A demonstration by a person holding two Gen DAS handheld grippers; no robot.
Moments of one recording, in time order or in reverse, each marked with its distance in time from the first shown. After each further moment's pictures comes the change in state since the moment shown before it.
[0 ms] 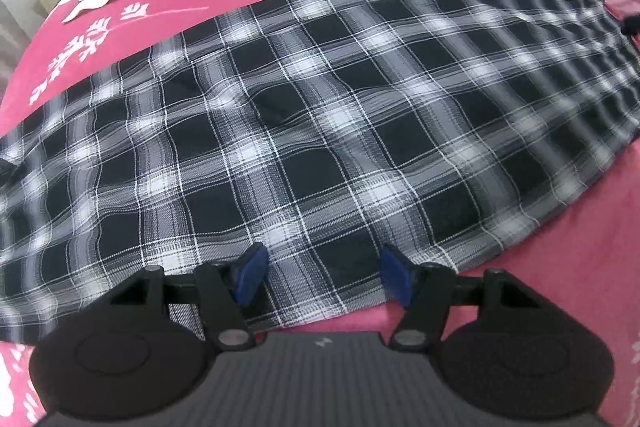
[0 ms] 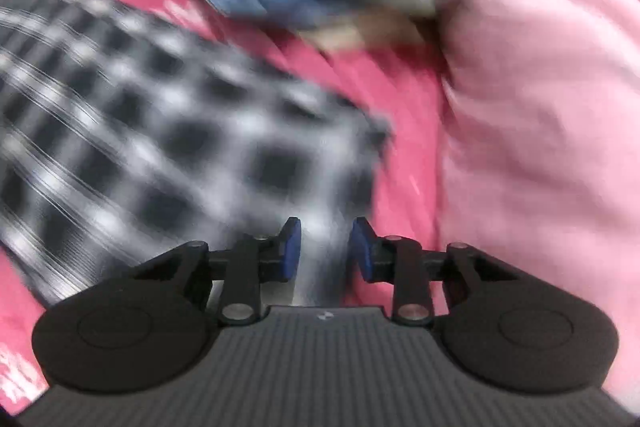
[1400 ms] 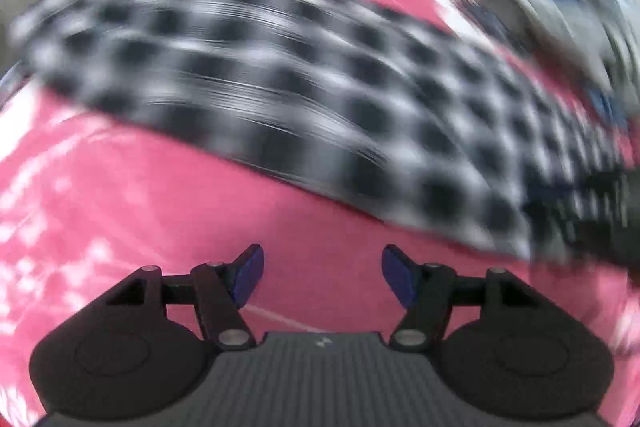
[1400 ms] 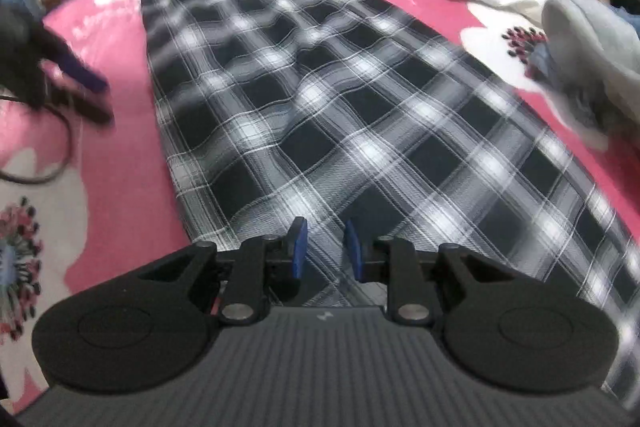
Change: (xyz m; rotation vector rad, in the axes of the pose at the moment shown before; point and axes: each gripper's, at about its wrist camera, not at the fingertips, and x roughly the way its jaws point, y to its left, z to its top) left arm -0.058 0.095 -0.089 -0.682 -0.089 -0.036; right arm -0.009 0.347 0.109 -0.358 -0.115 0.474
